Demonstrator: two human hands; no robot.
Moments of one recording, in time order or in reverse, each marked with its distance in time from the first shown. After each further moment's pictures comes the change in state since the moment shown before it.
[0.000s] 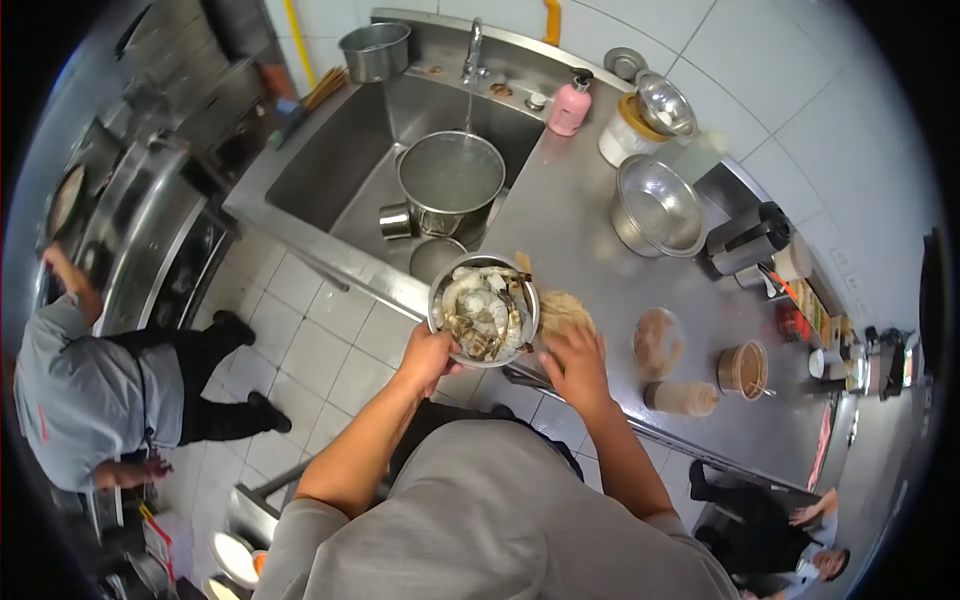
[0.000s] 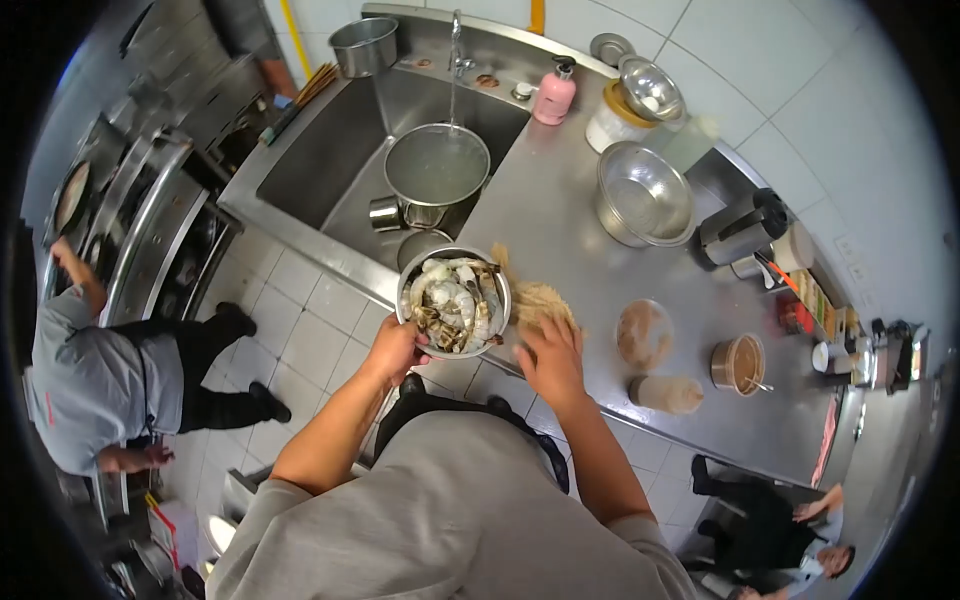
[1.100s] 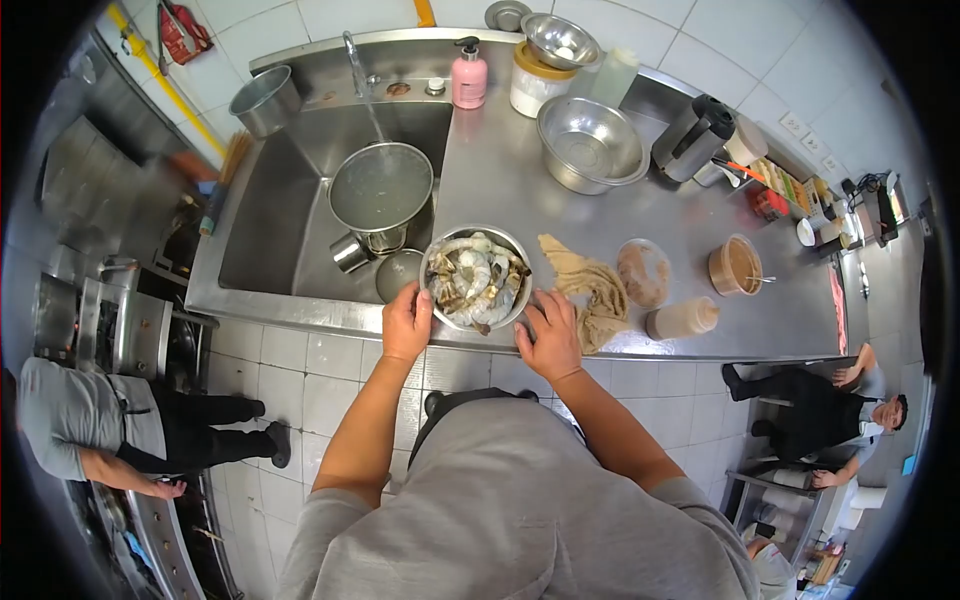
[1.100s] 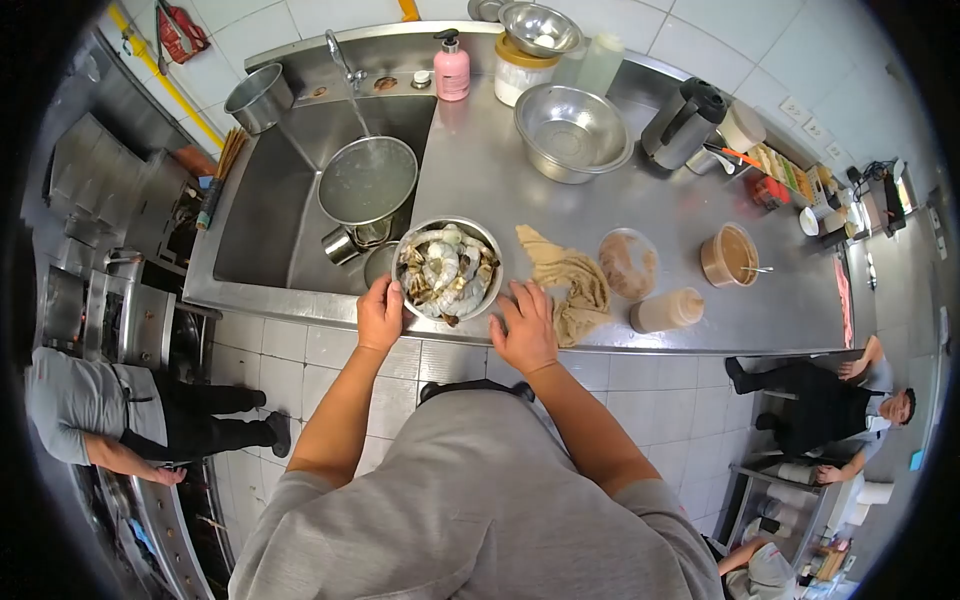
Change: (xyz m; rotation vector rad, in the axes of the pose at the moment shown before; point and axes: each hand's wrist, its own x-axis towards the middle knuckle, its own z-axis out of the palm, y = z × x) left_hand 0.127 -0.019 -0.023 0.728 -0.070 0.955; right_hand -0.003 -0.019 0.059 -0.107 0.368 0.144
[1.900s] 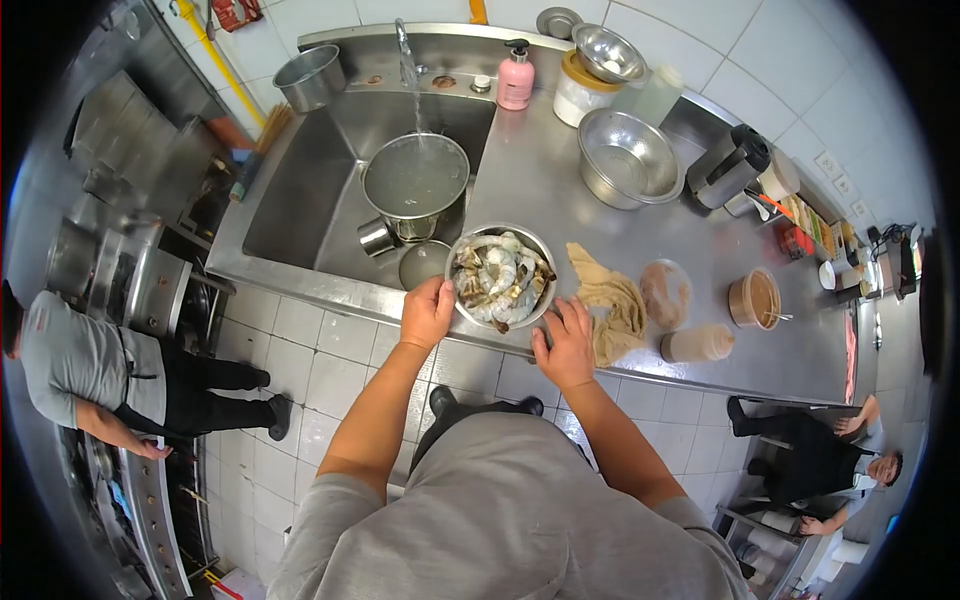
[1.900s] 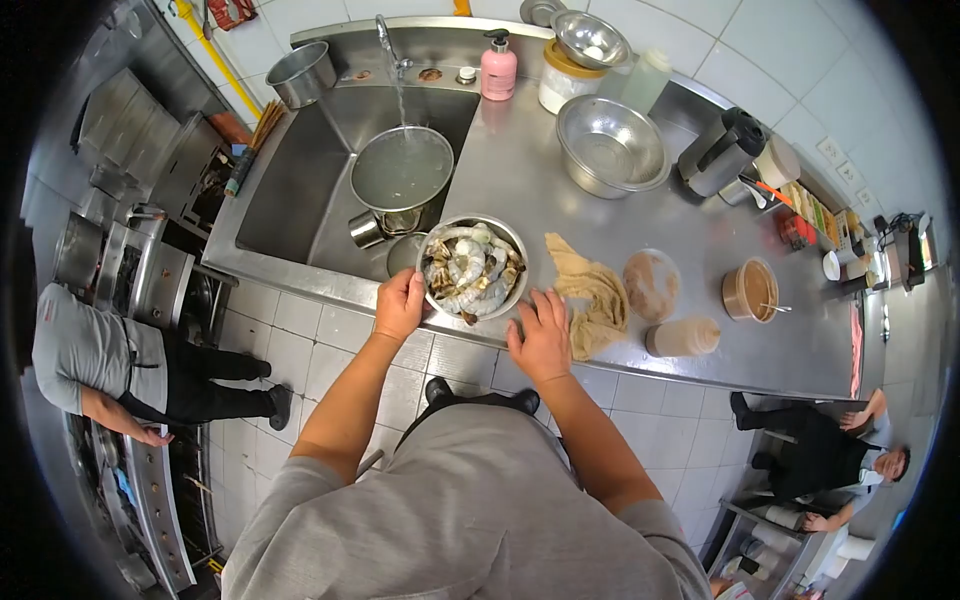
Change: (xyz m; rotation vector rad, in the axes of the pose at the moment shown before) left_hand 0.003 0.013 -0.005 -0.005 -0.014 -0.085; right_hand 0.004 -0.002 -0.007 0.025 -0.027 -0.020
